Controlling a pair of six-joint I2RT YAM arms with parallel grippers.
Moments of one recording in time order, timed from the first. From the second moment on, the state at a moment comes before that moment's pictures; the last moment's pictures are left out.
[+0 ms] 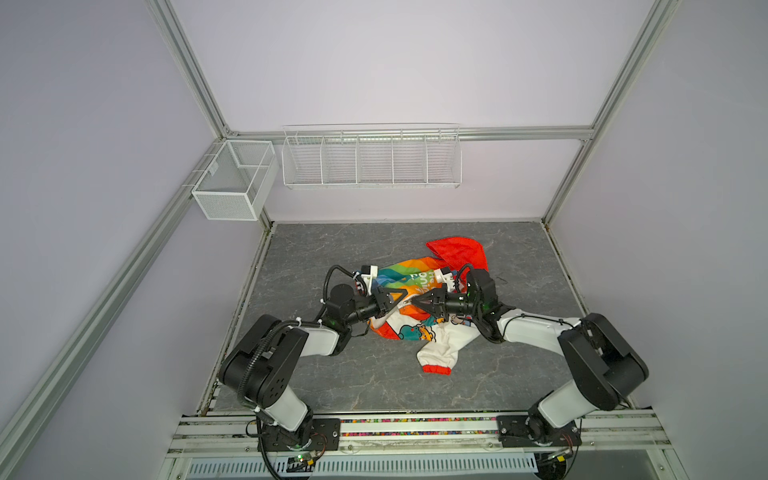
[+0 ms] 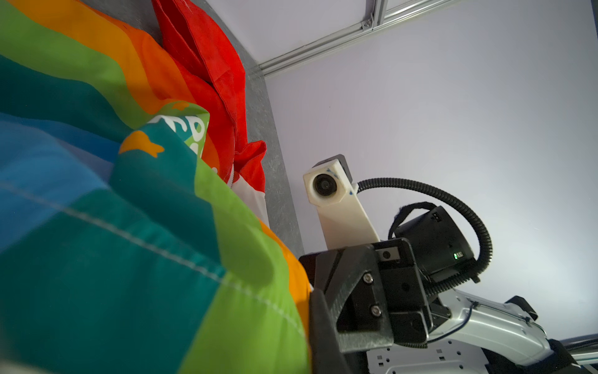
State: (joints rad) left arm -0.51 1.61 0.51 1.04 0.68 -1.19; right arm 0.56 1.58 0.70 0.56 -0.79 1.34
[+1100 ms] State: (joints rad) left arm -0.51 1.53 0.47 1.00 0.61 -1.20; right arm 0.59 1.54 0.75 0.39 -0.71 1.23
